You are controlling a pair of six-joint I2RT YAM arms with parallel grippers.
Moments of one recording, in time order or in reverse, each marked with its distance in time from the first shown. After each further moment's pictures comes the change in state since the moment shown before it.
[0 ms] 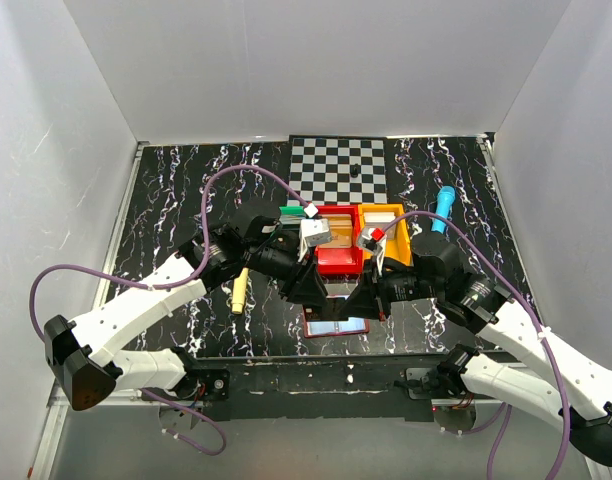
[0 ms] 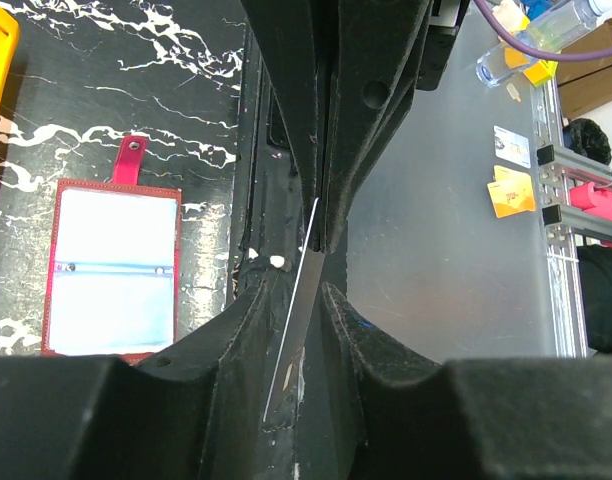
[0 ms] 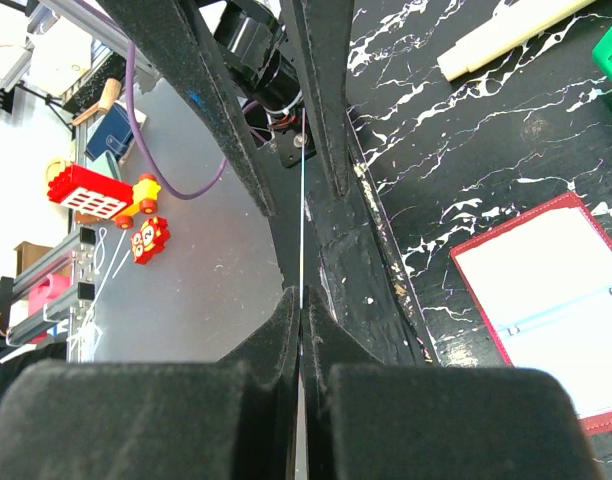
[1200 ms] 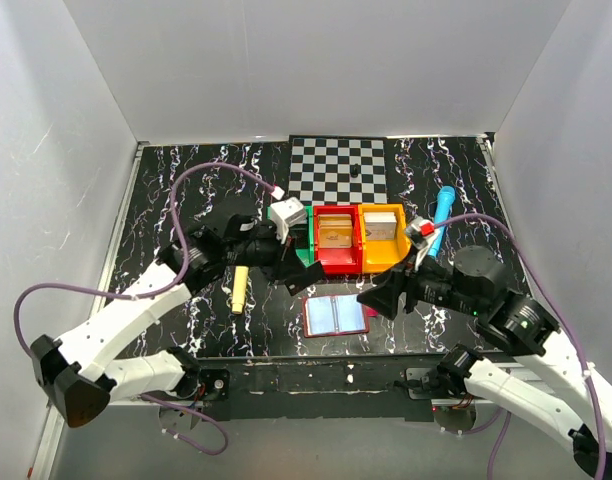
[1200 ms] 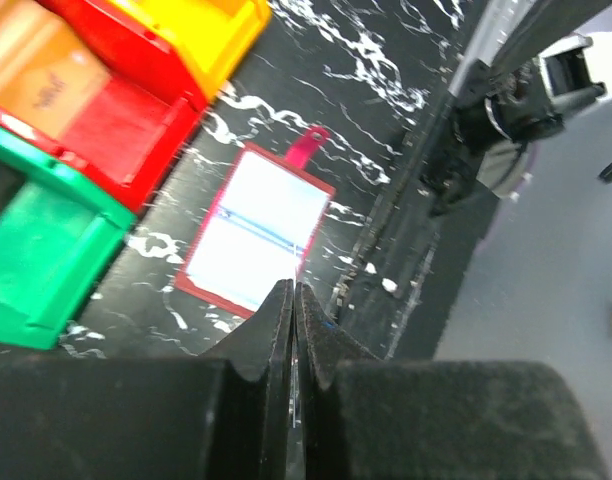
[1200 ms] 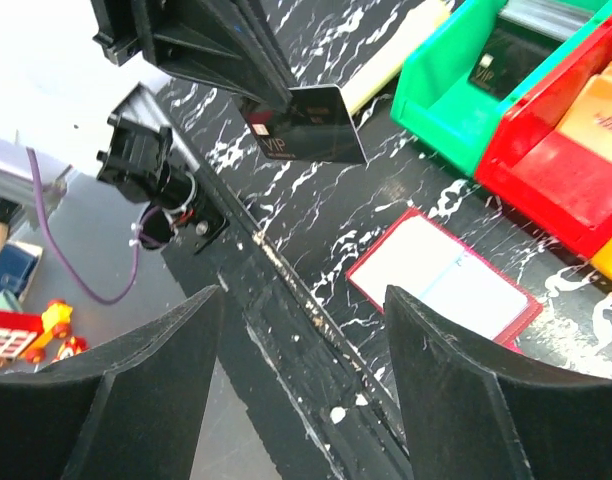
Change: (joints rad) left arm 0.101 -0.068 -0.056 -0.001 -0.289 -0.098; right arm 0.000 -0.190 0.074 -0.171 0.391 0.052
